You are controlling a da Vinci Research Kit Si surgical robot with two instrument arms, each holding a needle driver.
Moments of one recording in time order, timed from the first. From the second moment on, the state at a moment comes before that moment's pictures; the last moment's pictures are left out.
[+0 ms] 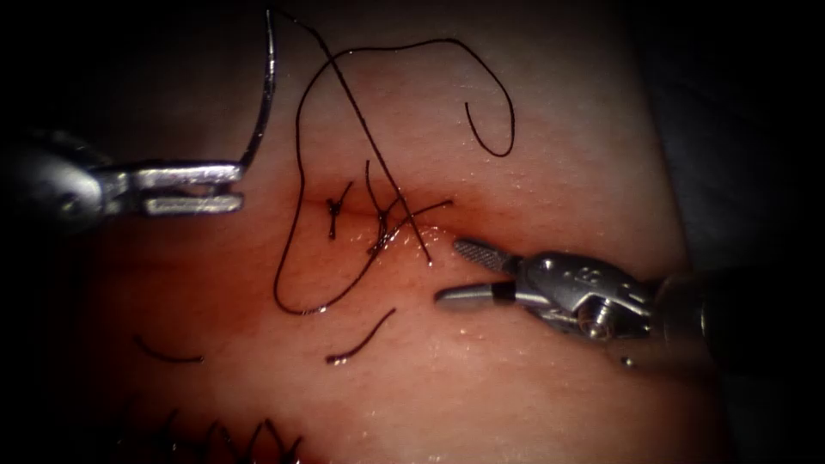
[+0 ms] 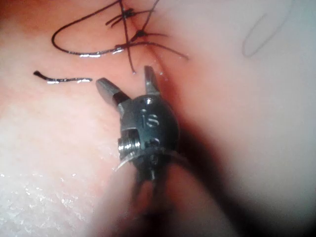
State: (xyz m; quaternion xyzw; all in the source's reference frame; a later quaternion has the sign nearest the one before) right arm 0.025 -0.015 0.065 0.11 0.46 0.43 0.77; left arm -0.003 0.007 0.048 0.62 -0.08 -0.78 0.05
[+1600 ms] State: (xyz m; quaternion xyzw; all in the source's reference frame) right arm 0.027 -0.025 0.055 0.16 0.45 0.38 0.79; left arm -0.004 -0.002 0.054 0.59 -0.06 -0.80 0.00
